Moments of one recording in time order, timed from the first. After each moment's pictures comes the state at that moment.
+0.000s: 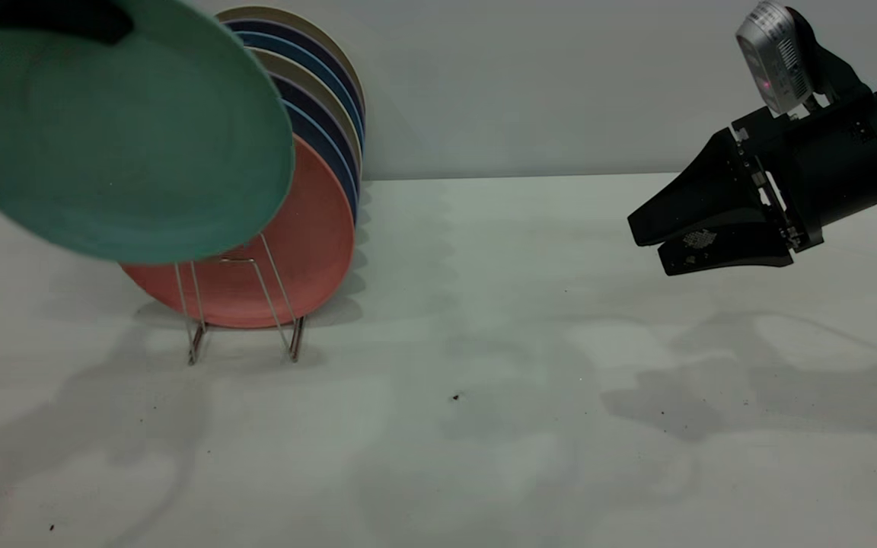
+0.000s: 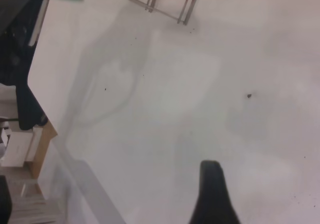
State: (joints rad) left arm -0.01 1.60 -1.09 -0.92 0.50 2.10; right arm -0.03 2.12 -1.12 1.31 1.01 -1.34
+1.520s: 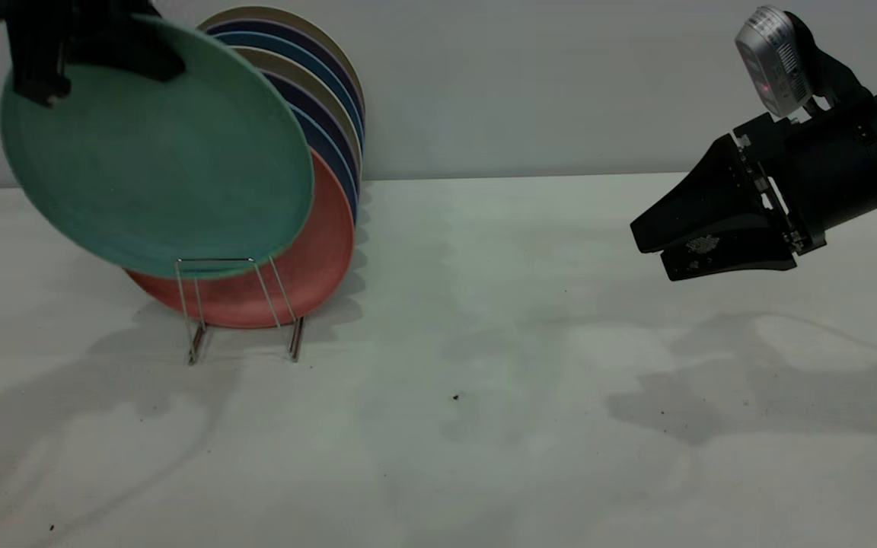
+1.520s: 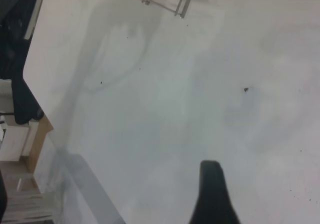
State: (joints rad) left arm -0.03 1.81 -1.25 -0.84 0.51 2.10; right arm -0.03 2.12 -1.12 1.30 1.00 -1.34
